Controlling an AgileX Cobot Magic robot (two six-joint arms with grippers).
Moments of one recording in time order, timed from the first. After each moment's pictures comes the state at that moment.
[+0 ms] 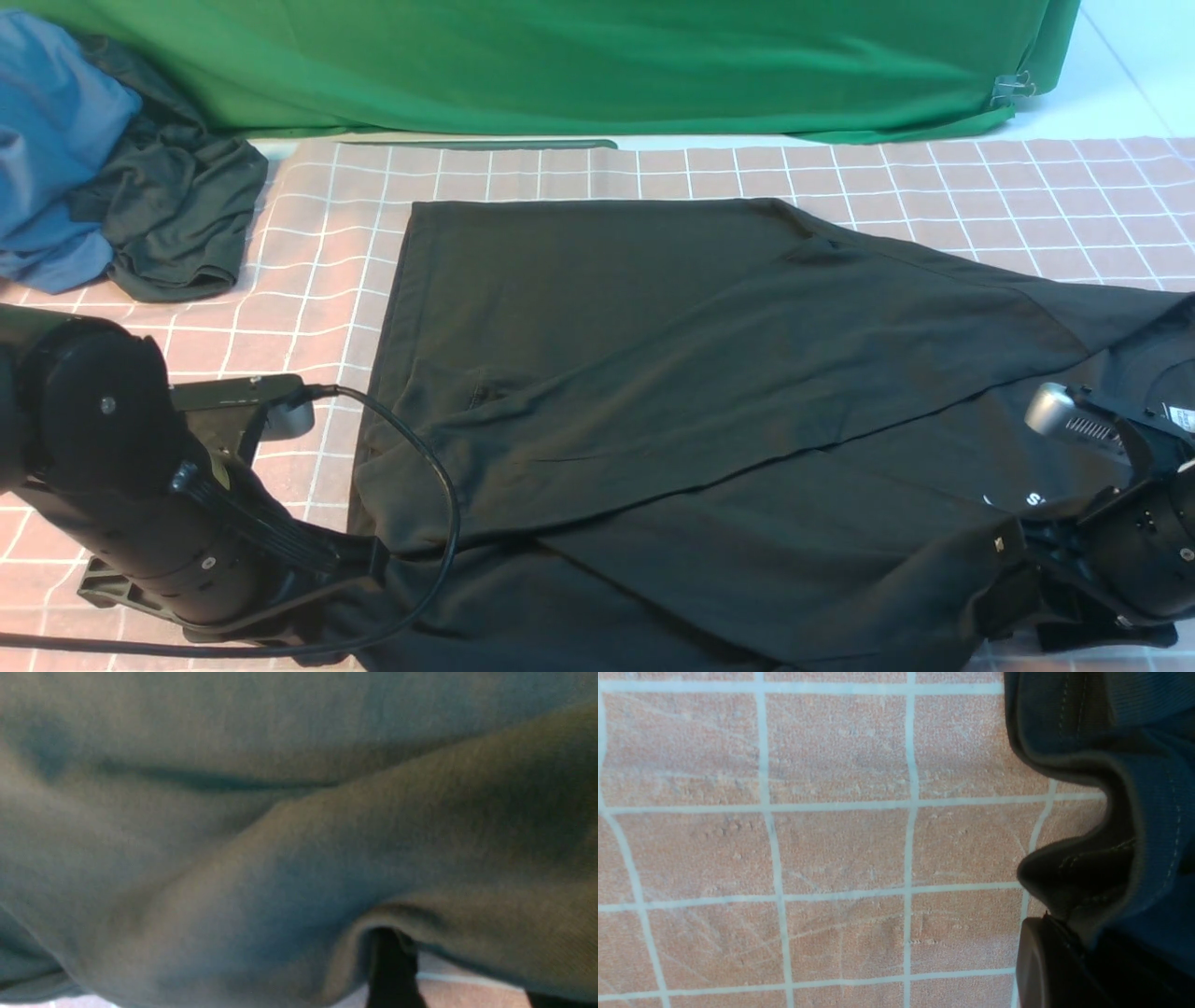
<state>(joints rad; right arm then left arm) 0.00 1.54 -0.62 0.60 0.72 -0.29 -0.28 1.34 -0.71 -0.09 0.88 -0.23</state>
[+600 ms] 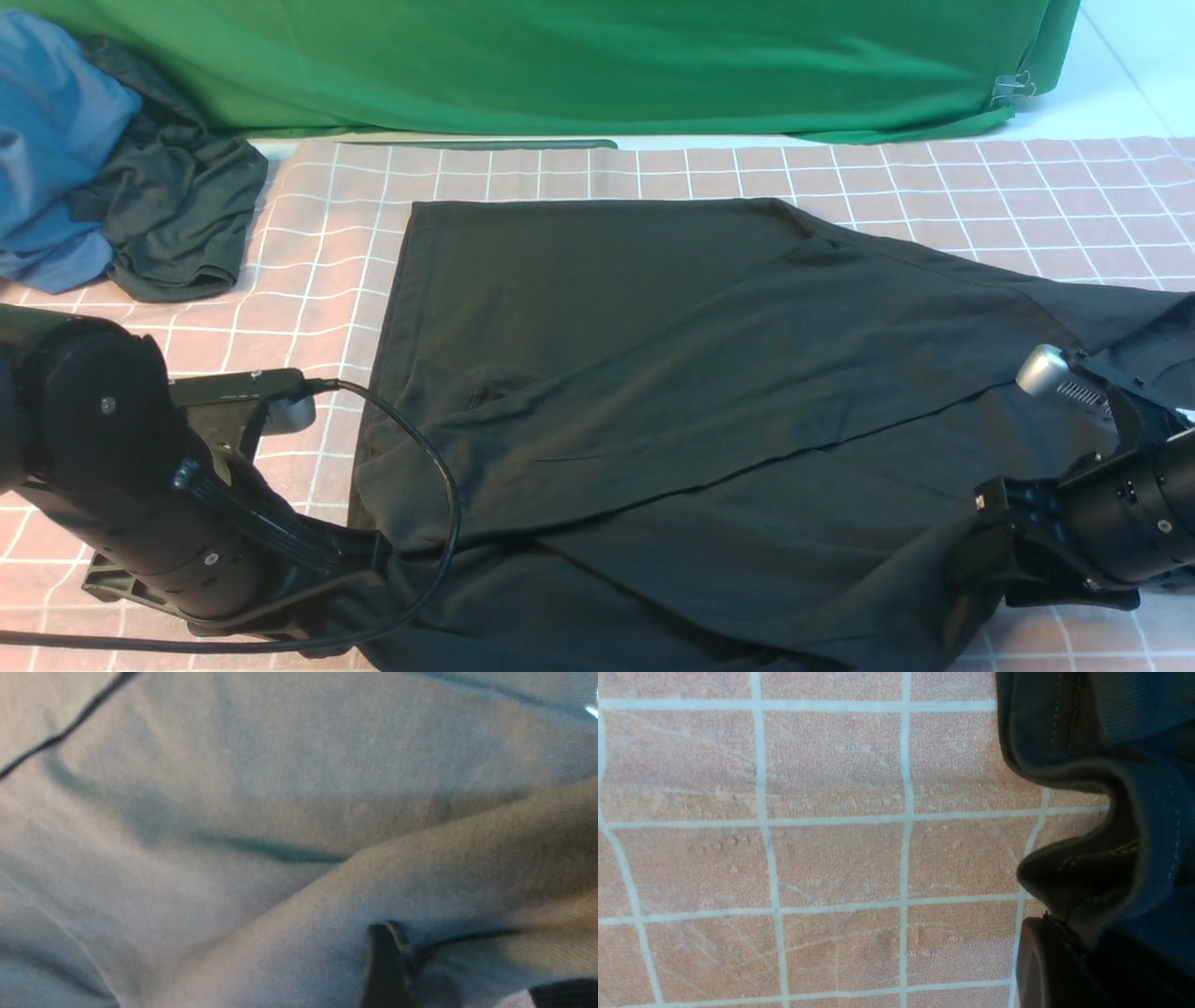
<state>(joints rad) 0.00 1.55 -0.63 0.76 0.67 -0.42 -0.28 1.34 -0.71 -0.09 0.86 -0.23</state>
